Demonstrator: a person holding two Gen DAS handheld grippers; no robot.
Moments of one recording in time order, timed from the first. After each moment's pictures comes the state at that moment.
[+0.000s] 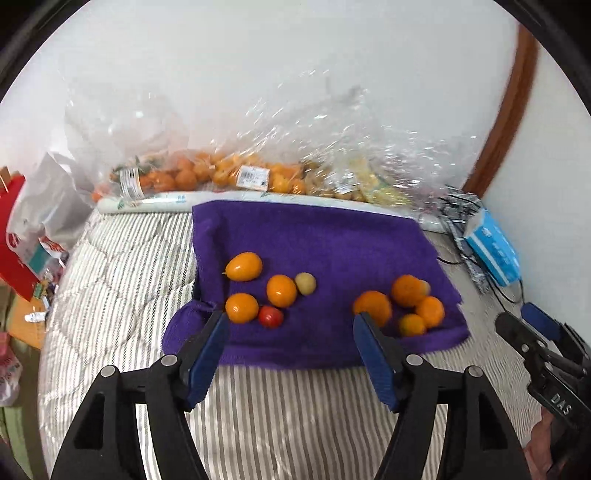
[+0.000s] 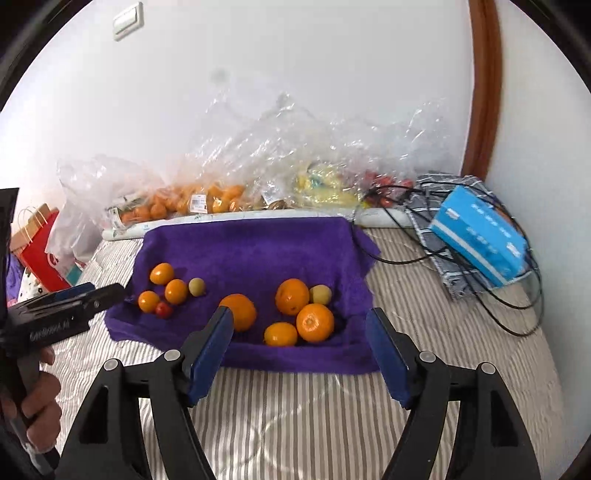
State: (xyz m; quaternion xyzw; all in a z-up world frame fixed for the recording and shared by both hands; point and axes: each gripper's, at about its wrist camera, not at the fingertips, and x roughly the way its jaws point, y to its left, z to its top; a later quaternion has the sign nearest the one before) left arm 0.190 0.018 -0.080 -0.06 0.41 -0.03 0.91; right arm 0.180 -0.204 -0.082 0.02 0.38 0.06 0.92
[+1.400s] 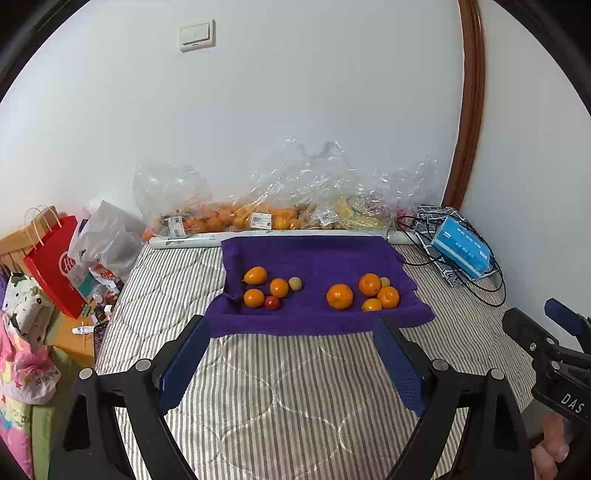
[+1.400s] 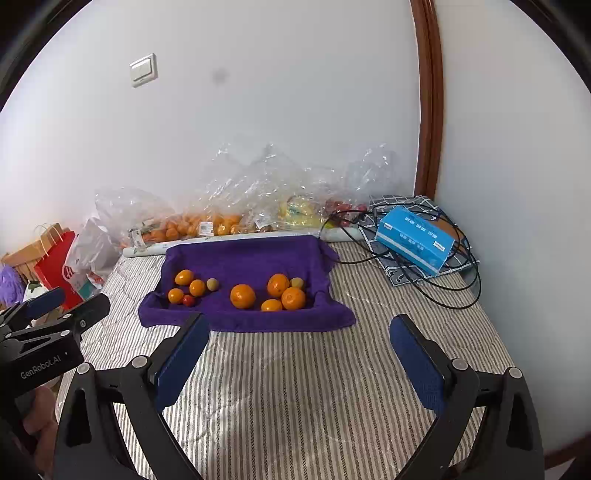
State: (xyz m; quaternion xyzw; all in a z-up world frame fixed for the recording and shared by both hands) left arm 0.059 -0.019 -0.011 -0.01 0.33 0.01 0.94; right arm 0.047 -0.229 -0.015 0.04 0.33 0.02 0.94
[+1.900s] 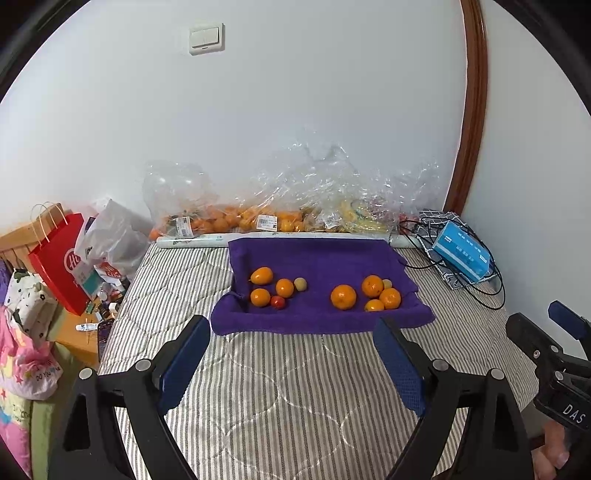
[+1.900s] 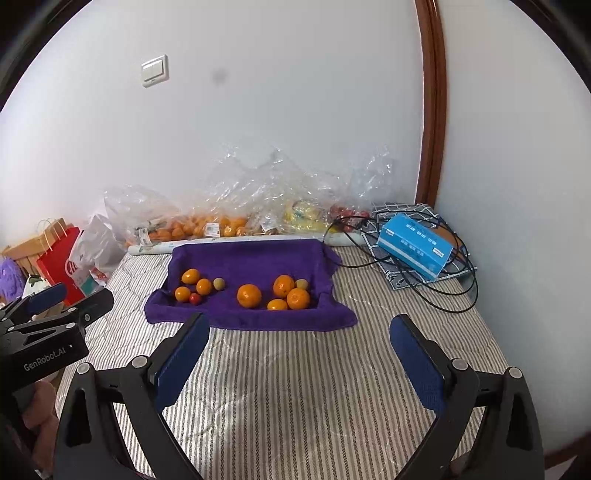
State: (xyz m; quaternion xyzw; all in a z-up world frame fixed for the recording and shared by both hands) left arm 0.046 -0.013 -0.004 -0.01 0.32 0.01 0.95; right arm 0.031 -0.218 -0.006 0.03 0.31 0.03 0.95
